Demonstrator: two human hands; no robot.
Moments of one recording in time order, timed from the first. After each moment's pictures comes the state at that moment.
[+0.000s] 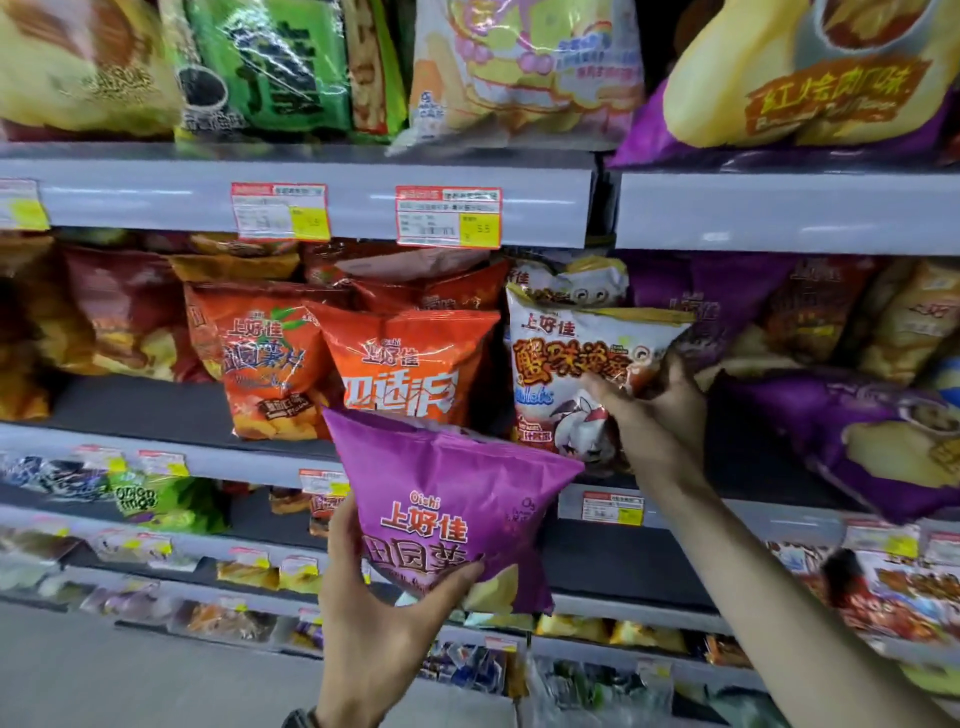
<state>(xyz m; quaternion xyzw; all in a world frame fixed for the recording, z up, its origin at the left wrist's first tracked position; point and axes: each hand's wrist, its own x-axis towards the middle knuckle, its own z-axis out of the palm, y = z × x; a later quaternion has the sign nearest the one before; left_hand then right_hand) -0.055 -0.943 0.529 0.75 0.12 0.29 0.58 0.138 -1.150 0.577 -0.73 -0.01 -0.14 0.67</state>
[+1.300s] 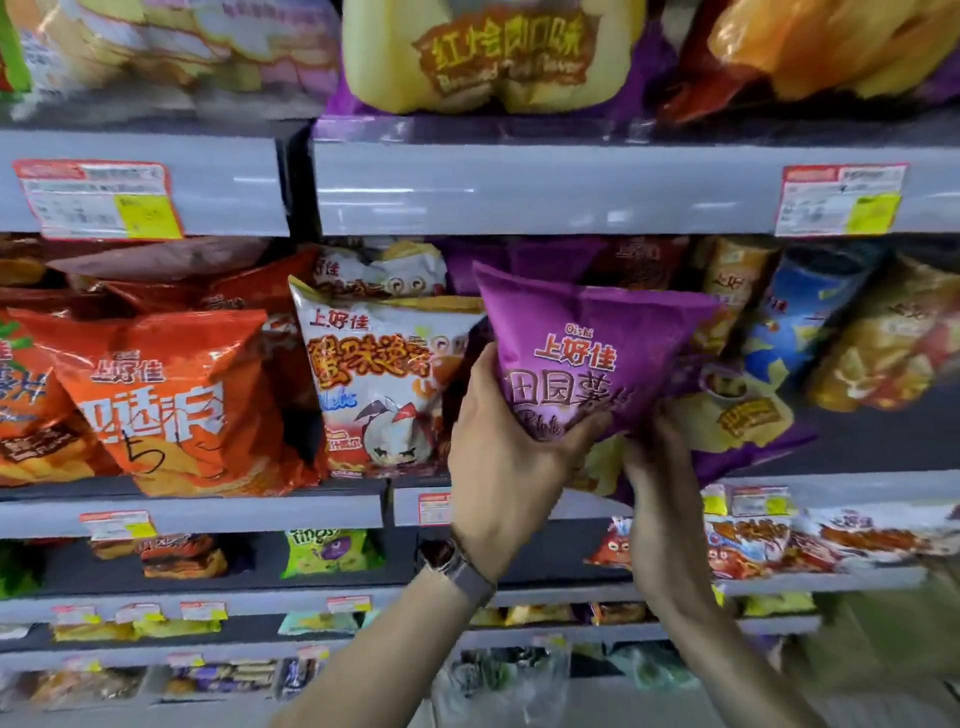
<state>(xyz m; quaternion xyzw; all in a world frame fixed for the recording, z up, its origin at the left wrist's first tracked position) 0.100 -1.165 0.578 0.79 0.01 0.22 0.57 0.077 -1.307 0.536 -0.71 0.00 -0.17 0.68</state>
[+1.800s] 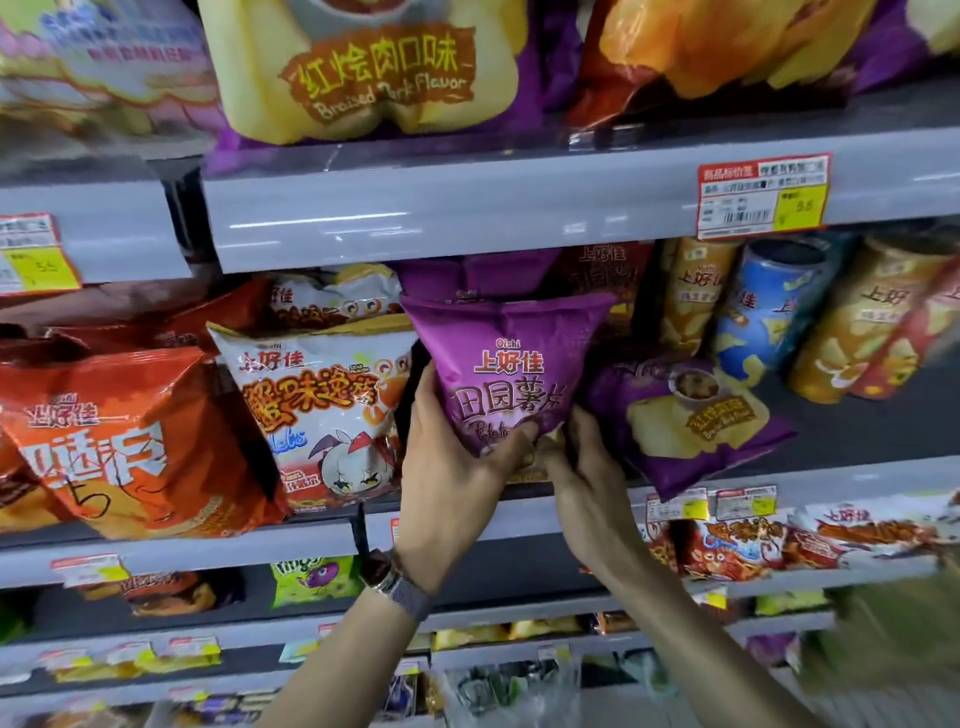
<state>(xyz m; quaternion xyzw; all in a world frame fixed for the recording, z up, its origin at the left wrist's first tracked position) 0.125 -1.152 0.556 0.81 0.01 0.19 0.55 0.122 -1.301 0.526 -0.77 -0.03 -0.08 0.63</state>
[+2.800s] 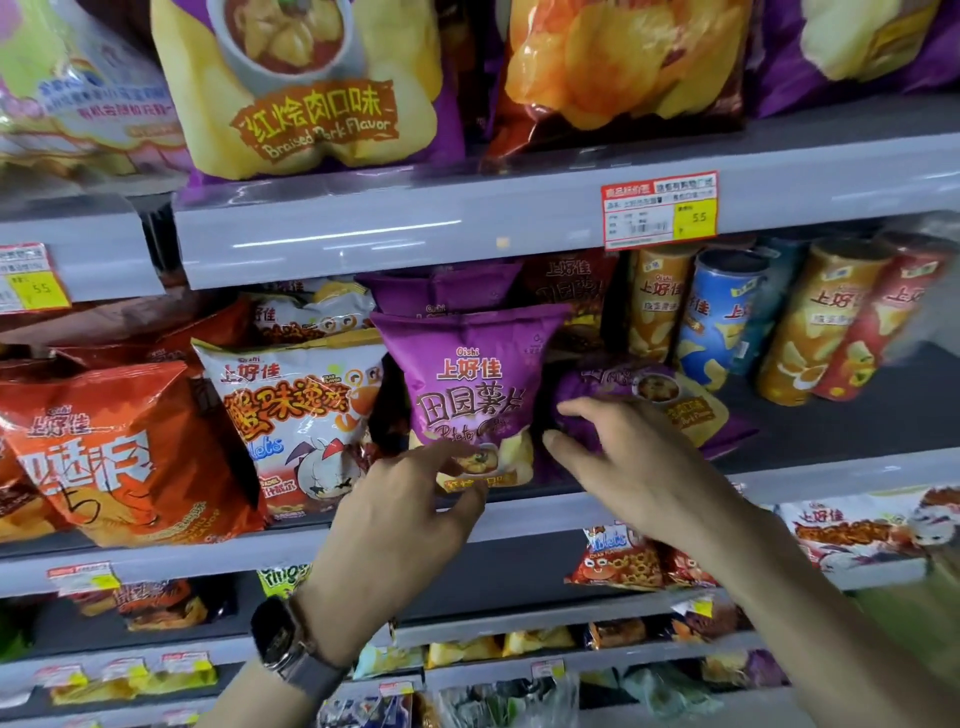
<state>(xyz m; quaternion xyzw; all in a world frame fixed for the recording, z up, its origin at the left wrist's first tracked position) 0.066 -1.139 0.599 0.96 -0.05 0.08 0.26 0.096 -1.370 0.627 -0.95 -0.10 -0.05 0.28</state>
